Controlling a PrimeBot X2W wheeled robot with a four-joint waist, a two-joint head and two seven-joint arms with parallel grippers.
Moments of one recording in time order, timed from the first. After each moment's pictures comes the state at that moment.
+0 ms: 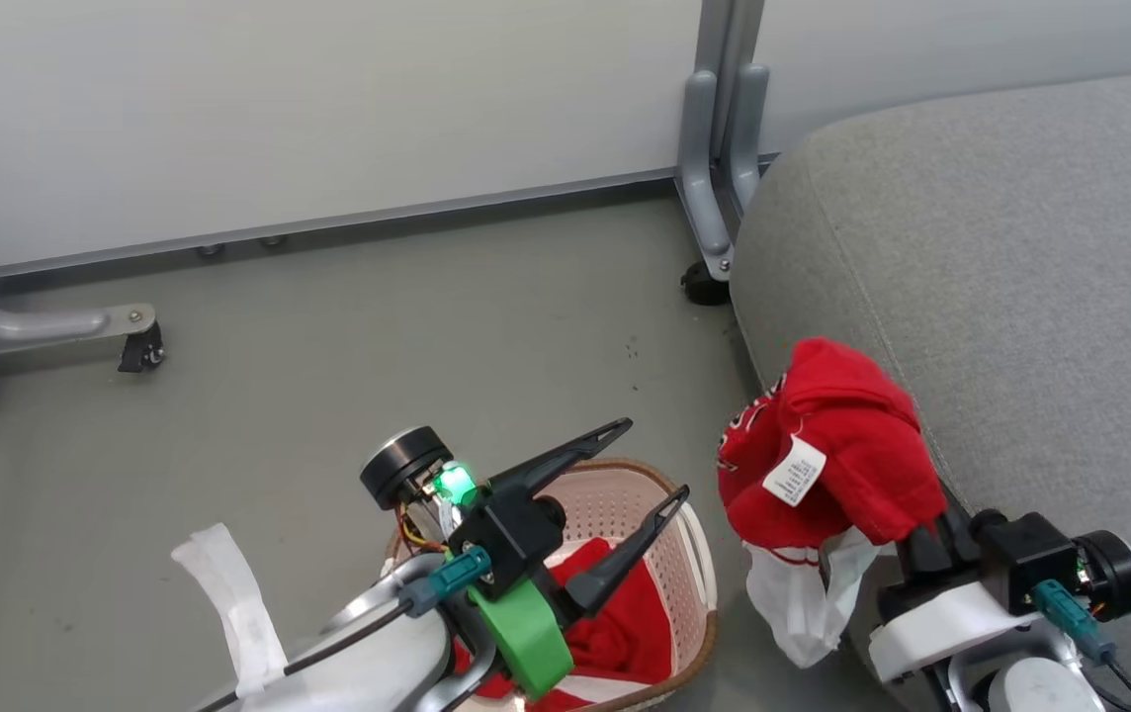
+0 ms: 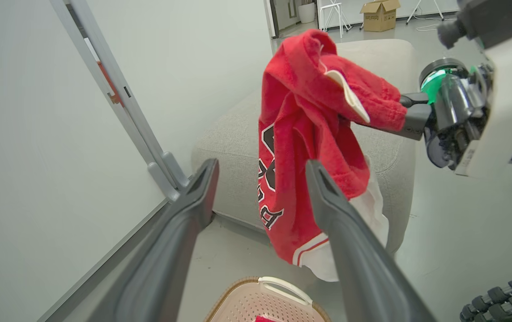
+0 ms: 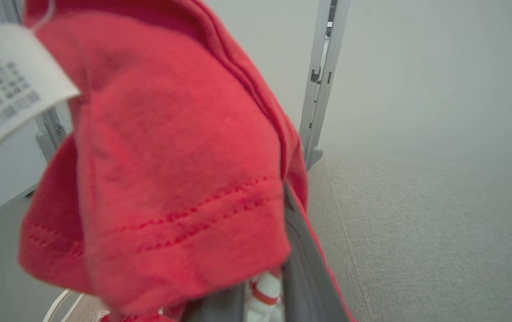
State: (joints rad) left arm -0.58 0.36 -1.09 0.15 -0.50 -0.04 -0.21; right arm -0.01 -0.10 0.09 0.13 0.00 0.13 -0.26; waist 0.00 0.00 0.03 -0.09
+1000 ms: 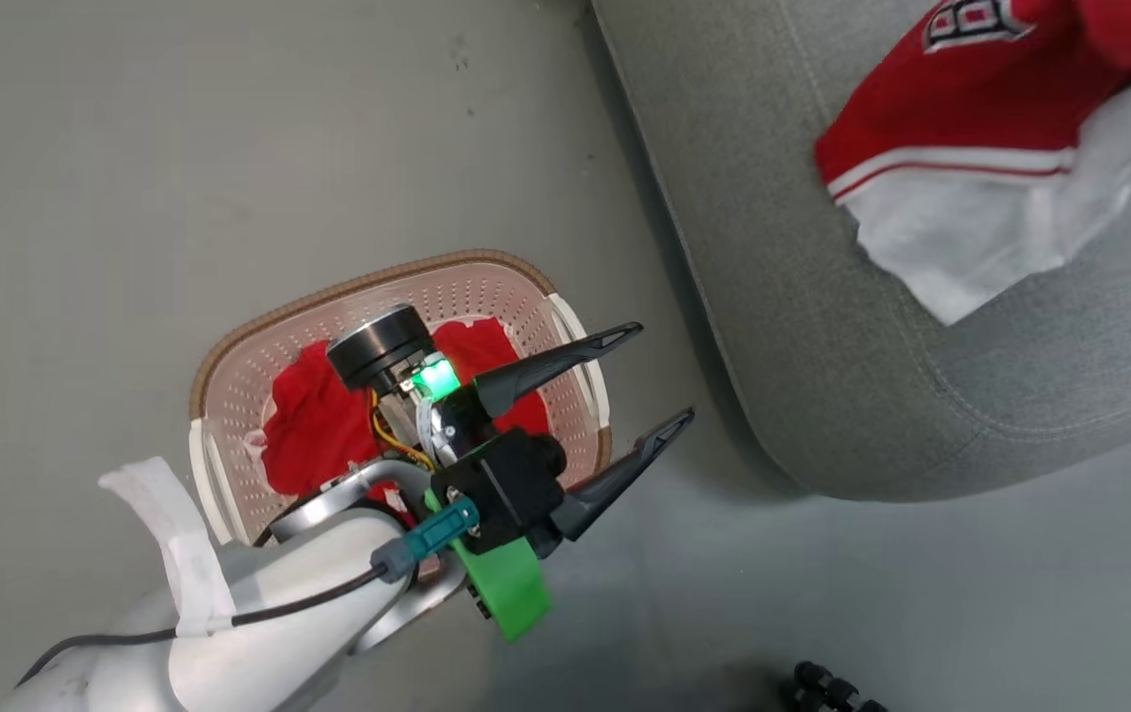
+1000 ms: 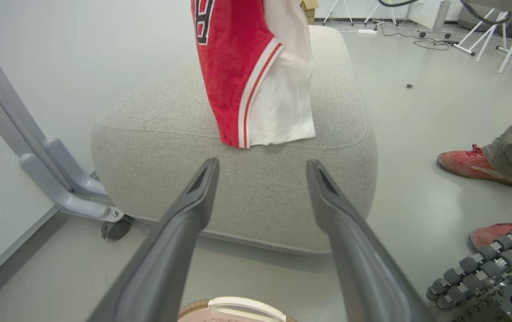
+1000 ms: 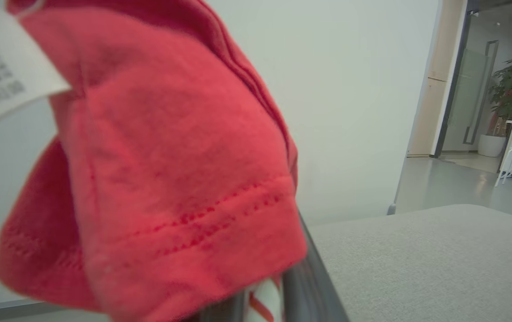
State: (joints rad) left arm -0.76 0.47 -1.10 0.00 -0.41 -0.08 -0.15; right arm -0.55 -0.14 -0.26 0.02 0.18 0.13 -0.26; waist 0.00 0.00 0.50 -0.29
